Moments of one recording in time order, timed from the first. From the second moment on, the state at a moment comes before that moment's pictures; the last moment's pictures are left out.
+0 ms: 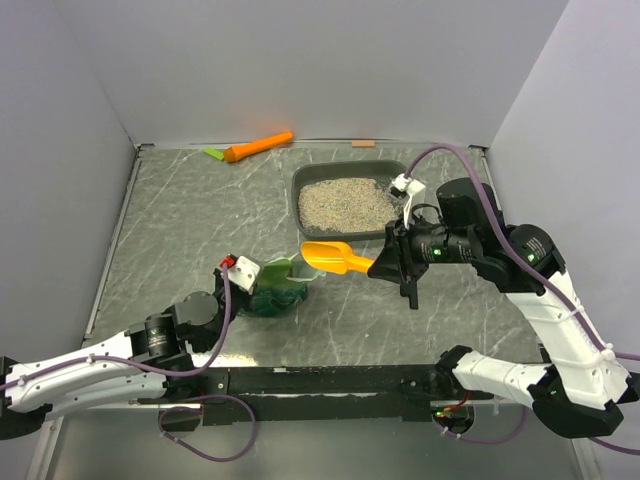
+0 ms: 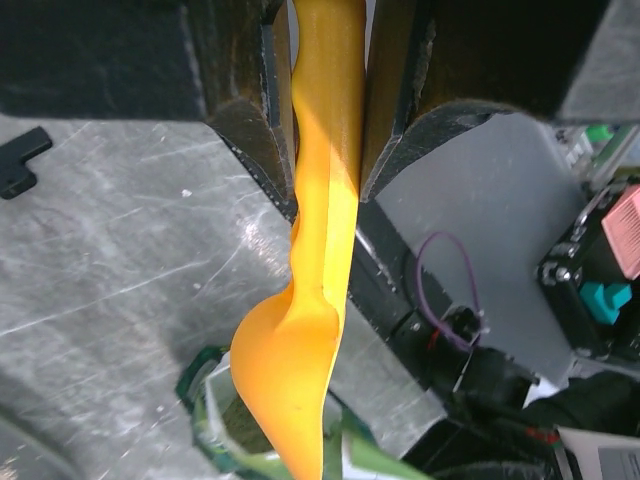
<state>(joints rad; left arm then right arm) -1.22 0.57 0.54 -0.09 -0.73 0.09 0.65 1.05 1.57 -1.17 -0.42 0.22</state>
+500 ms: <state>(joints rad) -1.22 0.56 0.54 -0.09 -0.73 0.09 0.65 1.11 1.48 -1.17 -0.43 0.20</state>
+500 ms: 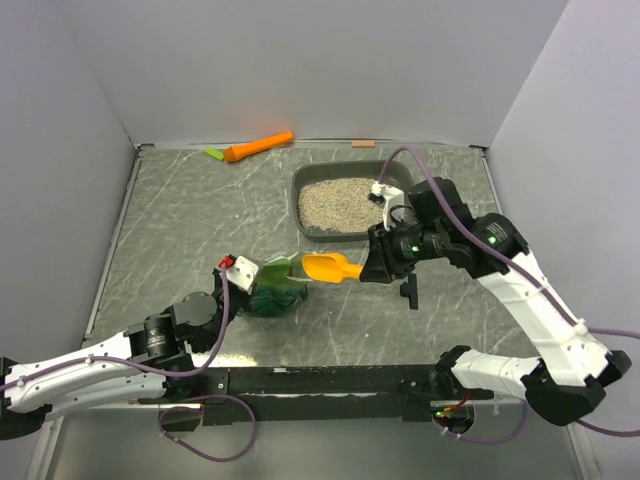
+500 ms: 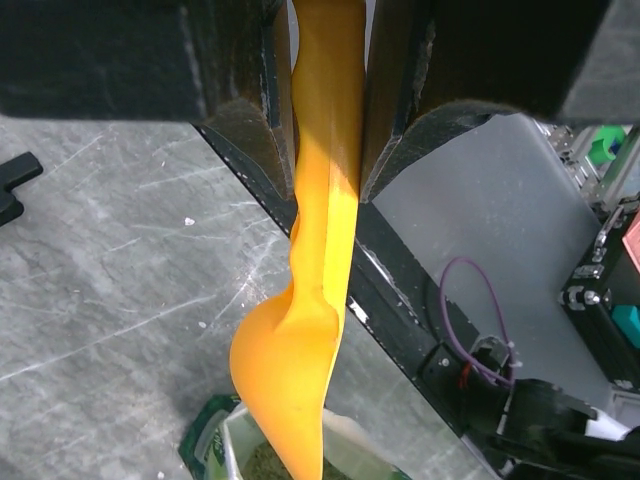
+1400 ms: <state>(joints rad) -1.22 0.61 0.54 -0.07 -0.66 0.09 0.69 1.66 1.63 -1.14 -0.53 0.21</state>
